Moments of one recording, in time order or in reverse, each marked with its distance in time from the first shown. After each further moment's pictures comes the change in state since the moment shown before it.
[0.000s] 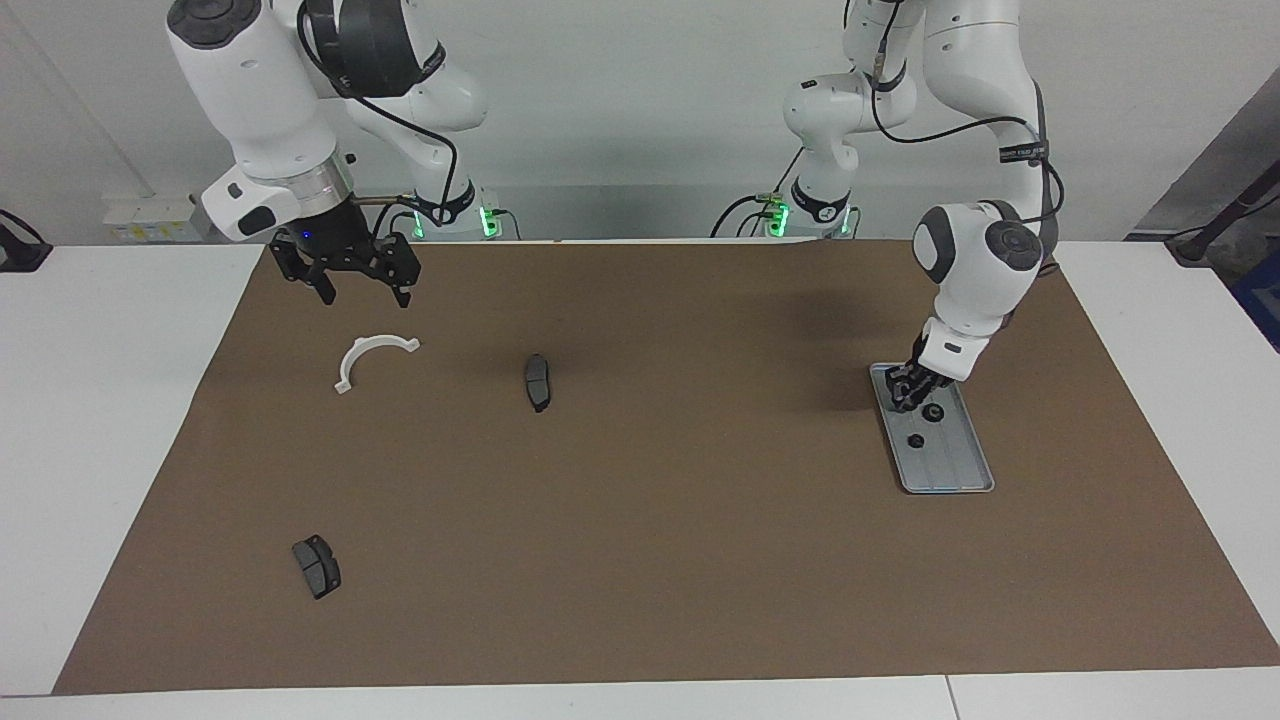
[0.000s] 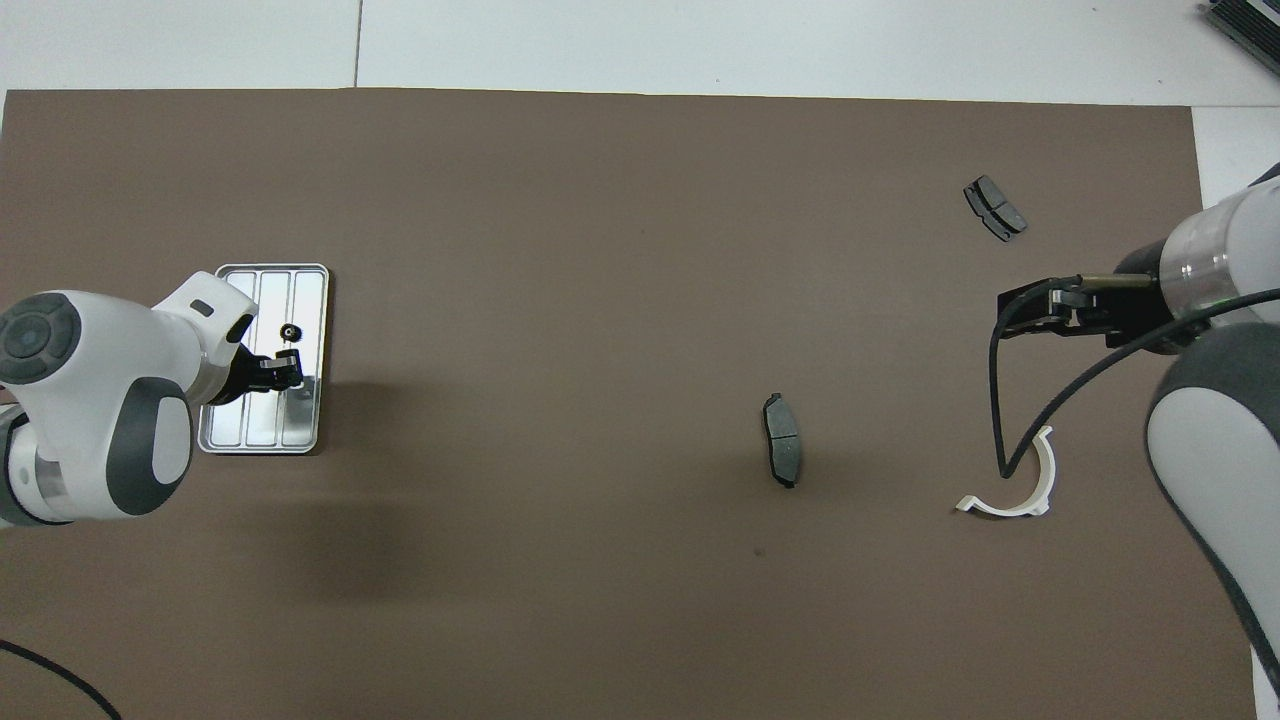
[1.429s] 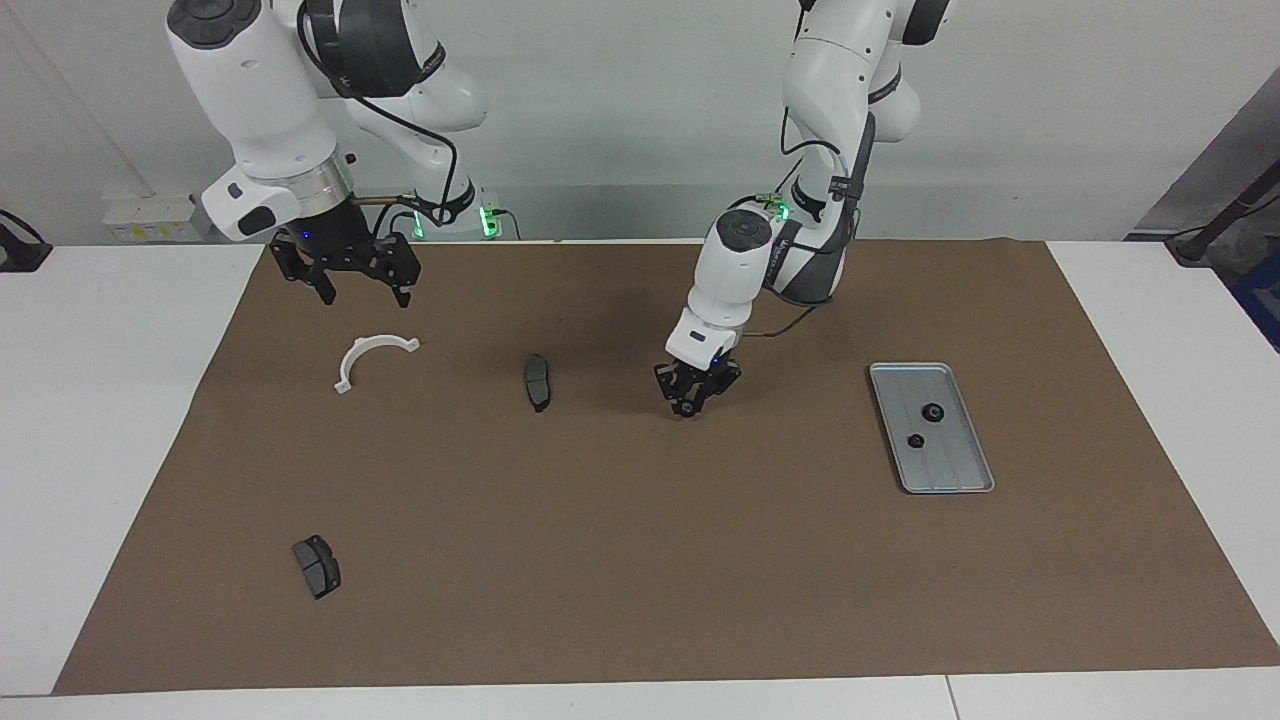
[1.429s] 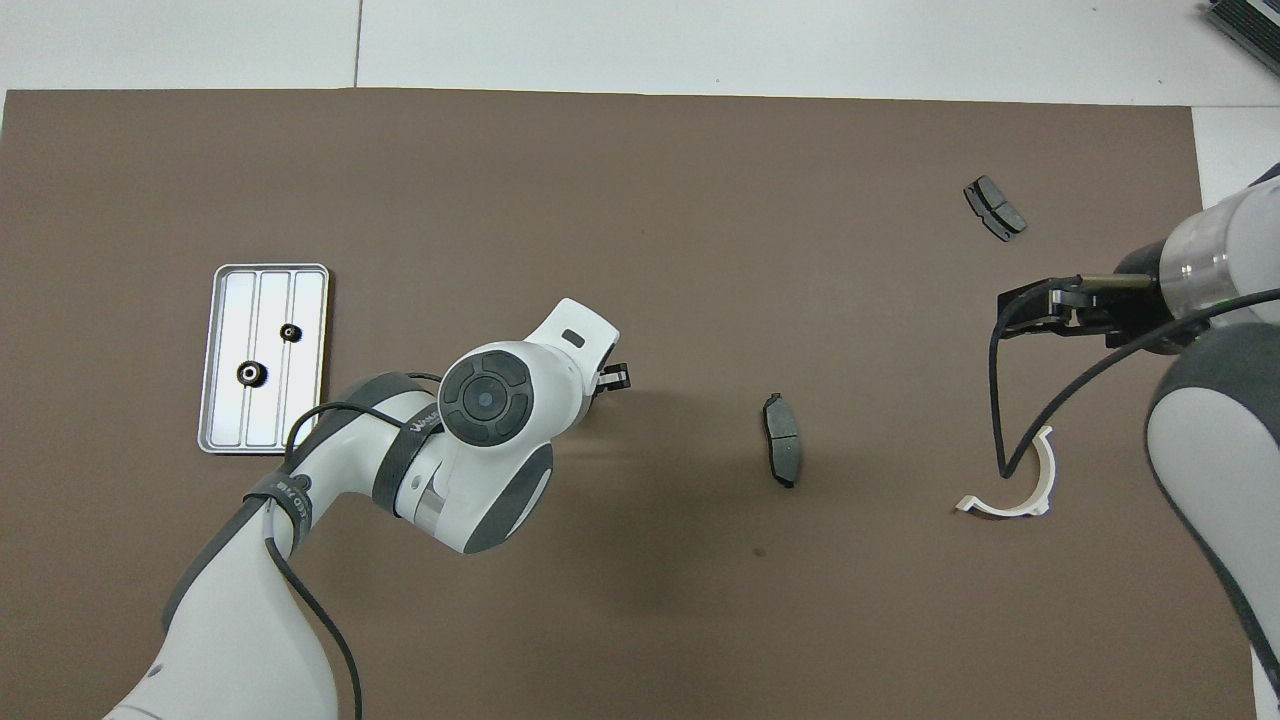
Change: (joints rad) left arm -0.586 0.176 -0.021 0.150 -0.012 0.185 -0.548; right arm 0.000 0.000 0.000 0.000 0.000 0.000 0.000
